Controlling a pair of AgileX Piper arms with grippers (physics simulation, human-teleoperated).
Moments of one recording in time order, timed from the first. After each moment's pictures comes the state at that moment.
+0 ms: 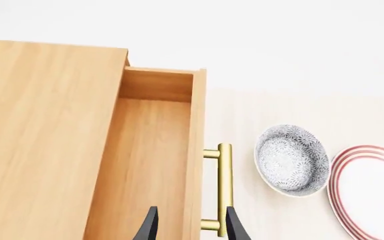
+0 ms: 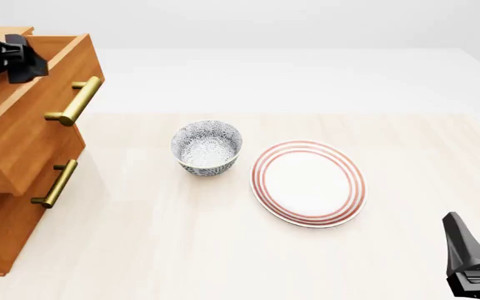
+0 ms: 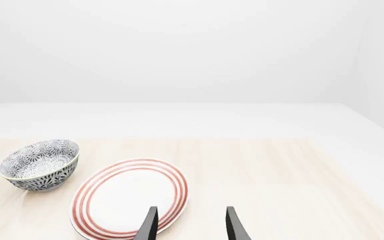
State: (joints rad) left arm 0.04 1.18 -1.29 0.80 -0.04; right arm 0.00 0.01 -0.01 0.00 0.00
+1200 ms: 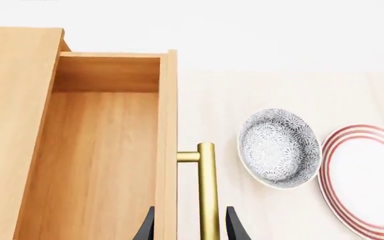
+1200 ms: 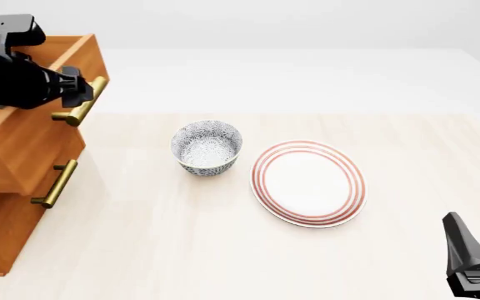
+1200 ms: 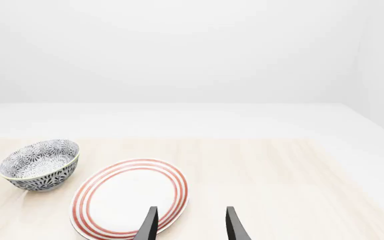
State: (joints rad) left arm -0.06 1.27 -1.19 0.68 -0.07; right arm 0.00 0.01 -0.01 0.00 0.00
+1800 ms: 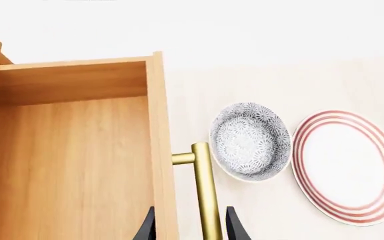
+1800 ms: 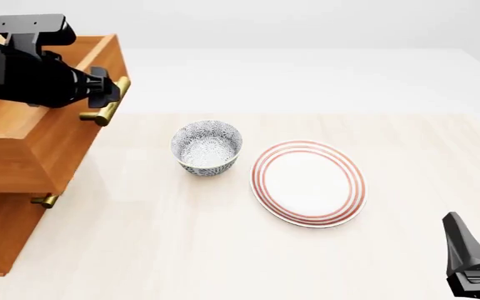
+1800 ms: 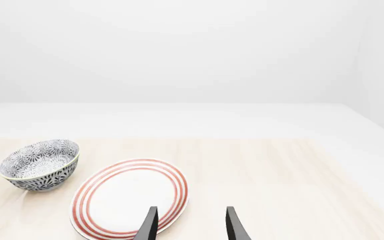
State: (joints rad) left arm -0.18 1.30 -1.22 0.68 -0.08; right arm 0.00 0.01 -0.01 0.00 0.00
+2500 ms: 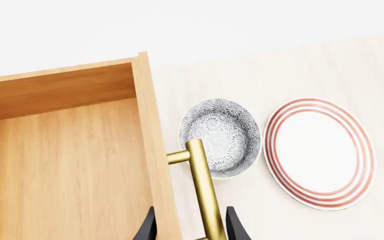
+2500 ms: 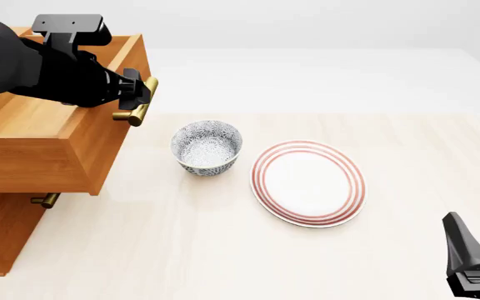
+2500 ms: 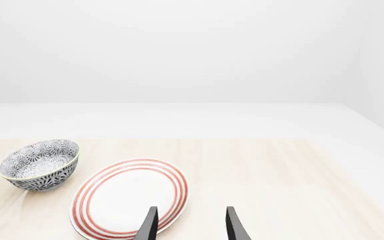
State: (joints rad) left arm -0.32 1.34 -1.26 0.69 -0.16; right arm 0.00 0.01 -0.01 0.00 0.00
